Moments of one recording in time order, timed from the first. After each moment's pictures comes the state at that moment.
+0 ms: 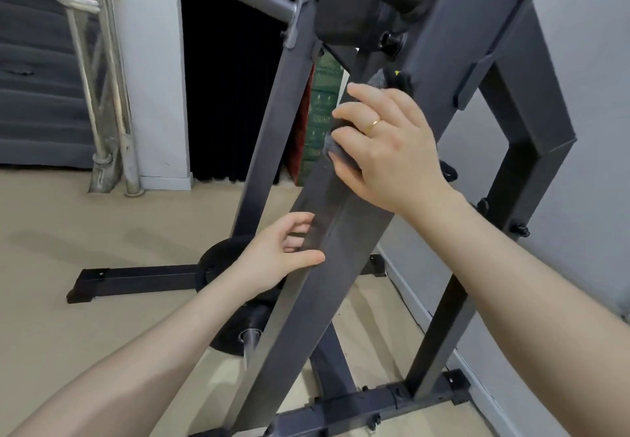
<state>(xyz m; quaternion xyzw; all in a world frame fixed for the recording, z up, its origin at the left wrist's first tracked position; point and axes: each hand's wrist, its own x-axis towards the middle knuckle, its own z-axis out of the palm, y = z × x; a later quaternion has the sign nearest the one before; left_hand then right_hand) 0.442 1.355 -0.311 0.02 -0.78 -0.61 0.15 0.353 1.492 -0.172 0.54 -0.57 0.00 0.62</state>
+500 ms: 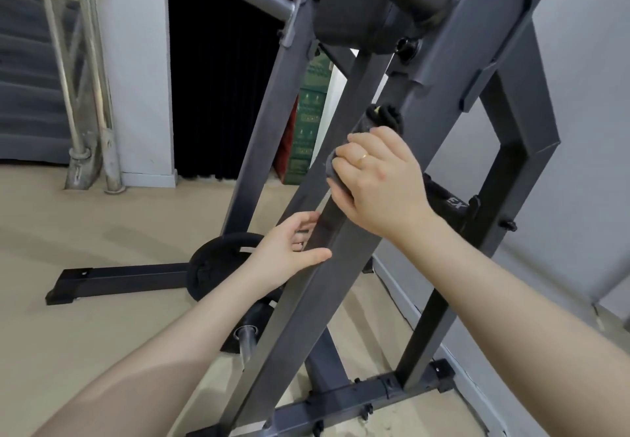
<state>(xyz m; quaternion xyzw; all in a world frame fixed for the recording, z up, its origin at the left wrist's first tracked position) 0.447 1.354 -0.316 -0.02 -0.78 -0.61 0.14 0.368 1.483 -0.205 0.52 -0.64 -0.04 0.57</state>
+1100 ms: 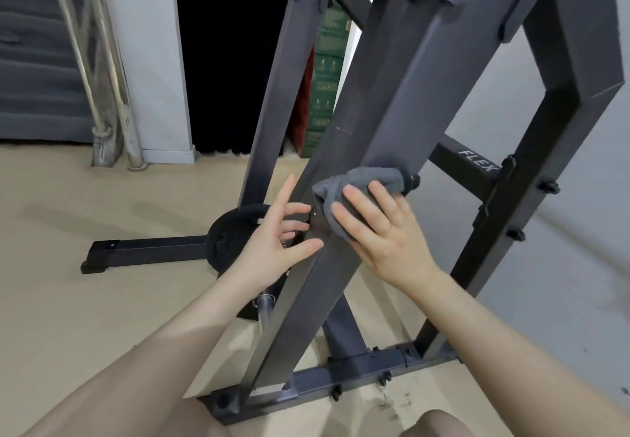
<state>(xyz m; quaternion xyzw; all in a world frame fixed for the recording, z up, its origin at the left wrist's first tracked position) 0.462 1.348 -0.363 0.00 -0.77 -0.60 0.22 0.350 1.521 -0.332 0.56 -0.64 0.04 0.53</state>
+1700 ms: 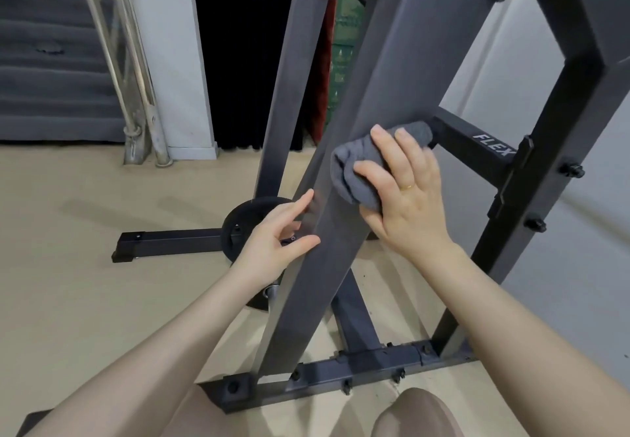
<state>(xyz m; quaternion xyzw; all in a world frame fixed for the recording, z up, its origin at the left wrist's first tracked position) 0.463 1.362 -0.380 0.04 -0.81 -0.55 0.22 0.338 1.529 -0.314 0.51 -0.66 0.15 0.53</state>
